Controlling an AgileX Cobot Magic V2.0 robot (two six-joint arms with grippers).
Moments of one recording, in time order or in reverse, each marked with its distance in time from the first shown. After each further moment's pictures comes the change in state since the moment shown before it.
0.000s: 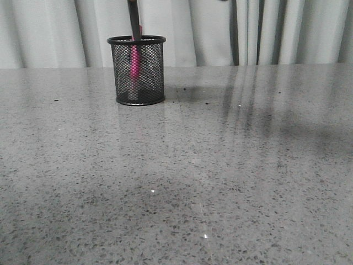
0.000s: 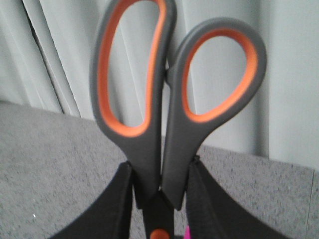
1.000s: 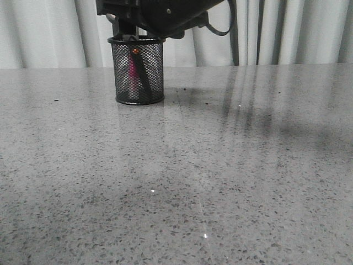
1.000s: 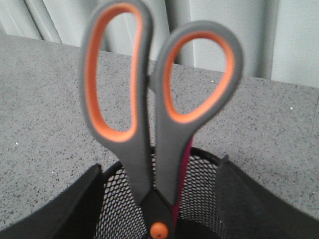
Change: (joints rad) left arm 0.000 -0.002 0.000 0.000 0.002 -0.045; right arm 0.001 0.033 -0.009 0.011 0.213 0.000
